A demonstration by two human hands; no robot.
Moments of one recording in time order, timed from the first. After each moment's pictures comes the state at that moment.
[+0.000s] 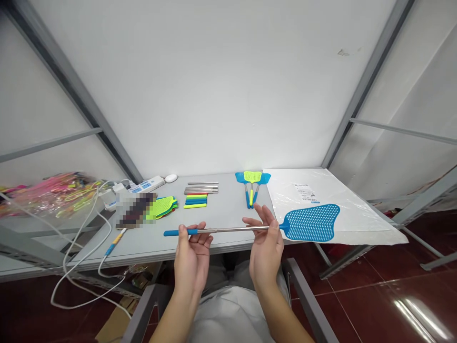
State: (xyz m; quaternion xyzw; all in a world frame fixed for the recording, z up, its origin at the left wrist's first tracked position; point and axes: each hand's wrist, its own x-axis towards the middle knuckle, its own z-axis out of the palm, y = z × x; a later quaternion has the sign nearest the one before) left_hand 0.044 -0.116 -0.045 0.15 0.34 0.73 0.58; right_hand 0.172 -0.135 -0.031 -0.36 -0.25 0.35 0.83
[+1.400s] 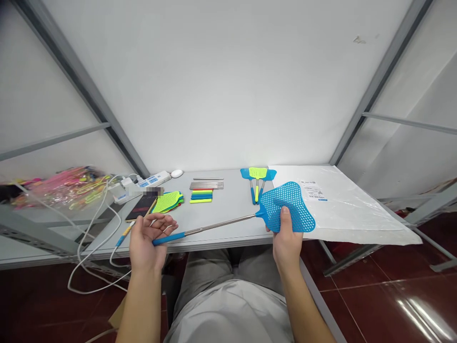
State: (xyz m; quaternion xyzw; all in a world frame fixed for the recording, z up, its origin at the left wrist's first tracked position) left_hand -0.073 -0.083 -0.038 0.29 0.40 0.73 0.48; right_hand 0.207 -0.124 -0.034 -0.40 -0.25 0.29 0.83
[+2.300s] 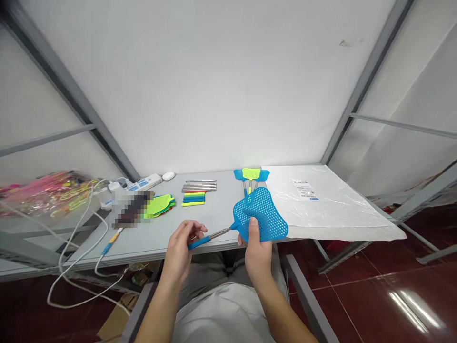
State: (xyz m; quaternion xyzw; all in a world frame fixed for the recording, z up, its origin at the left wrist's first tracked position) left_hand 0.005 -0.101 -0.050 0.46 0.42 0.57 0.53; right_hand 0.168 -0.134 -0.045 -0.41 -0.27 0.37 0.79
